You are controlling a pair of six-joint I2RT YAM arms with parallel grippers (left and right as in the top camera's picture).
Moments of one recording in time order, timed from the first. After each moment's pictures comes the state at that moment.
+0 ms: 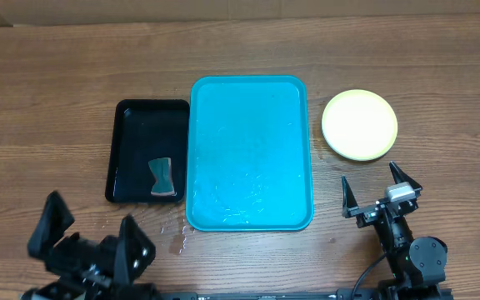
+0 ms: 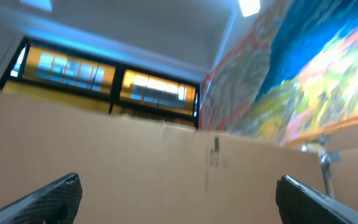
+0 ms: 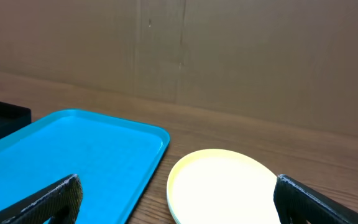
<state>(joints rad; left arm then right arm) 0.05 0.02 0.31 0.60 0.18 -0.37 0.13 0.01 0.02 -0.02 -0.12 -0.09</state>
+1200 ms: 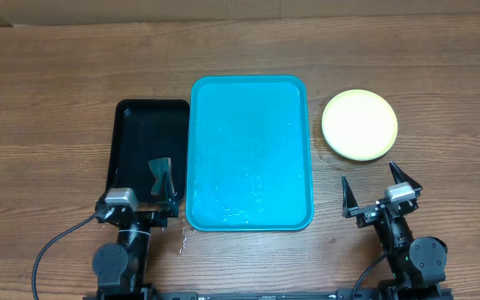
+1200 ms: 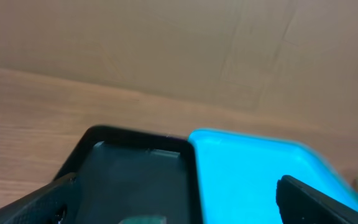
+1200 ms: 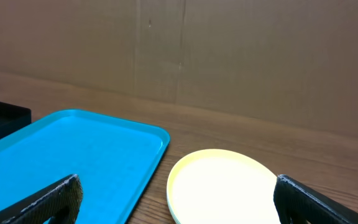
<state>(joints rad) 0.05 0.01 0.01 -0.04 0.08 -0.20 0.13 0.01 0.02 -0.02 -0.12 -0.09</state>
